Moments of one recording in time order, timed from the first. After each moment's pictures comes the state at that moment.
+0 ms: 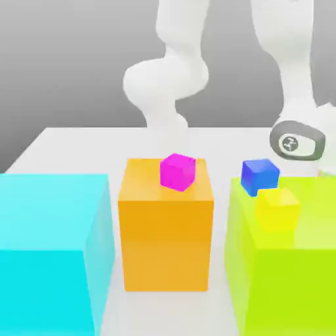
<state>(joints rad) 0.78 0.35 0.12 -2.60 -0.22 2.94 -1.57</state>
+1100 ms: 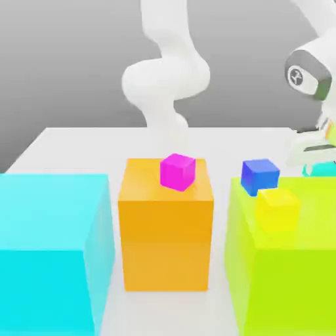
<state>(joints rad) 0.65 -0.13 0.22 -2.55 0.41 2.22 -1.87</state>
